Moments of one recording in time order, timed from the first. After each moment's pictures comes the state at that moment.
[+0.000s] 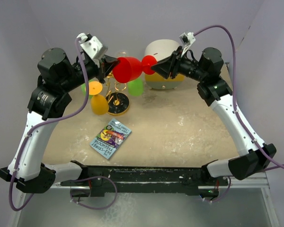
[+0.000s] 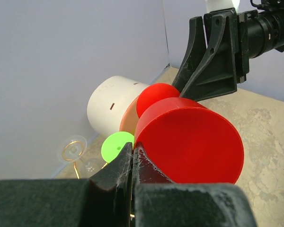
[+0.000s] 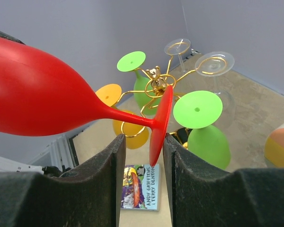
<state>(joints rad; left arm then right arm) -0.47 1.24 1.81 -0.54 0.39 0.18 0.39 1.38 1.53 -0.09 -0.65 0.38</state>
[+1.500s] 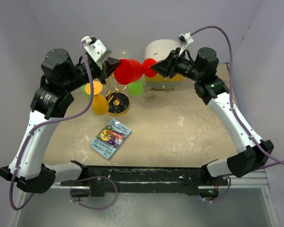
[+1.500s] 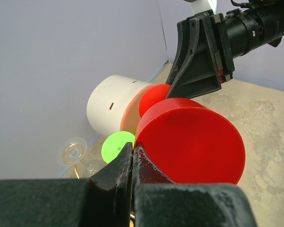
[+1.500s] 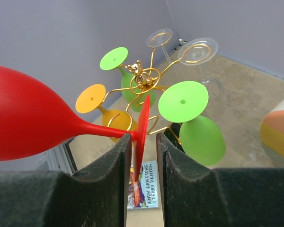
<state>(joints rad) -0.46 1.23 1.77 -0.52 0.42 0.22 0.39 1.41 1.52 -0.13 -0.56 0.40</state>
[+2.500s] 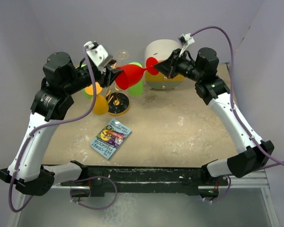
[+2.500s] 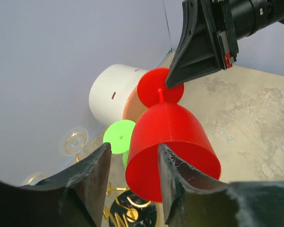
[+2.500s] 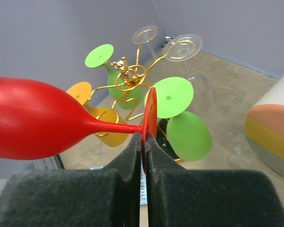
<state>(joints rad) -0.46 1.22 1.73 -0.53 0.40 0.27 0.39 1.42 1.52 -0.15 -0.54 0.38</state>
